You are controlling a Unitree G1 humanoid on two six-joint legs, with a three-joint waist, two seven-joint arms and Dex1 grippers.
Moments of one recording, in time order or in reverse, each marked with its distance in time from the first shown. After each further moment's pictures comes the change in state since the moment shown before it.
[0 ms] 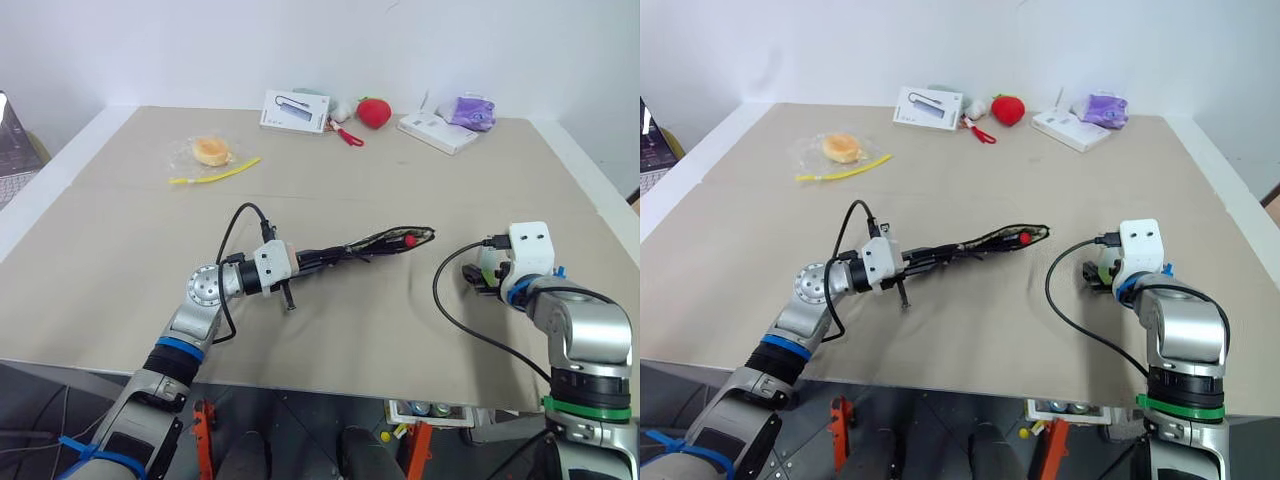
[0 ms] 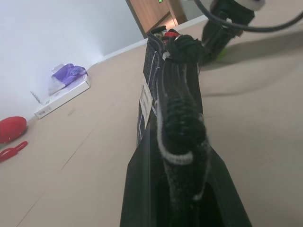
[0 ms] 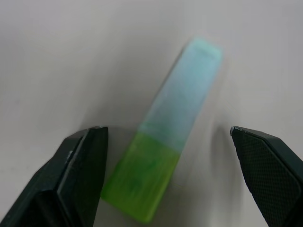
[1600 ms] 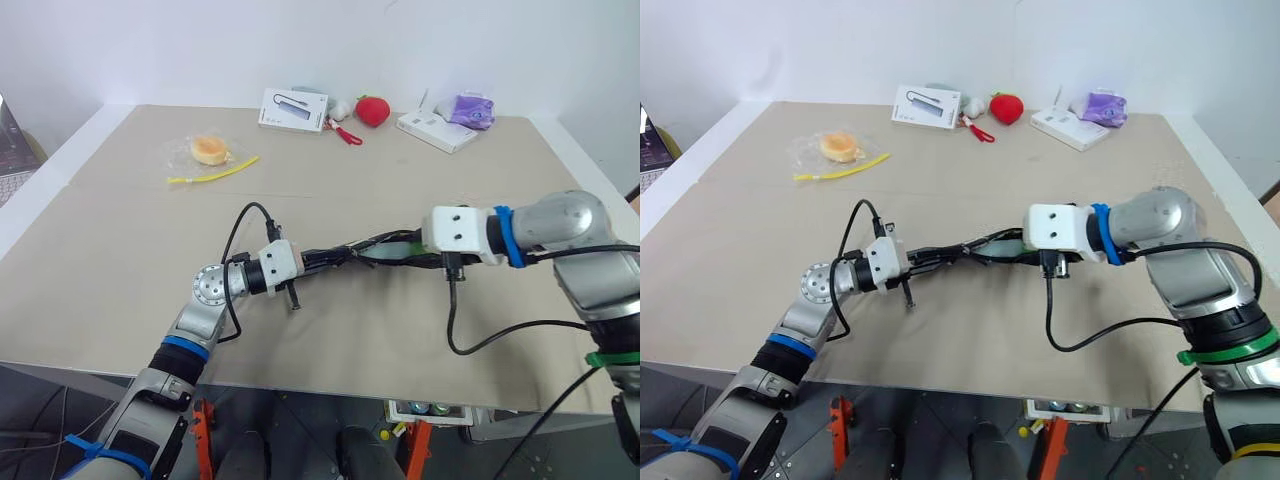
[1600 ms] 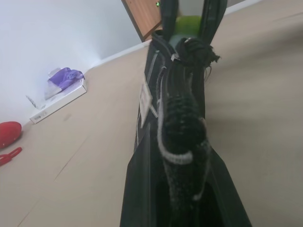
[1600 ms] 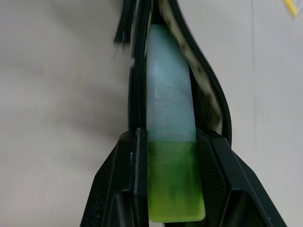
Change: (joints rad) left arm -0.009 -0.020 0.000 0.007 0.014 -0.002 0.003; right arm -0.350 -0.385 0.564 0.082 -0.103 -0.921 0.974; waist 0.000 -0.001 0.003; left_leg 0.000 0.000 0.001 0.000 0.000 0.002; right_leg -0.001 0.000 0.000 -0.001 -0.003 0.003
